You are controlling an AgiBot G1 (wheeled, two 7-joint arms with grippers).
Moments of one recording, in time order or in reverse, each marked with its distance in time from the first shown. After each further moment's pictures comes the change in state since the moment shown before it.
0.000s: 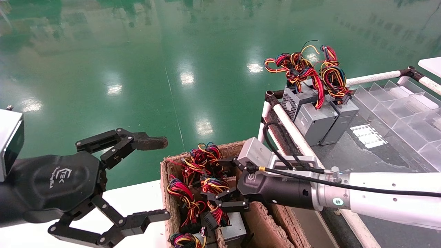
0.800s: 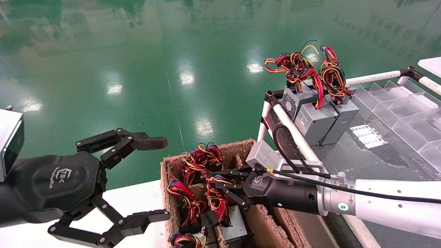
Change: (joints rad) left arm 0.000 0.000 0.000 0.000 0.000 0.000 0.000; right arm -0.032 0.009 0.015 -0.028 0.031 0.004 -0.013
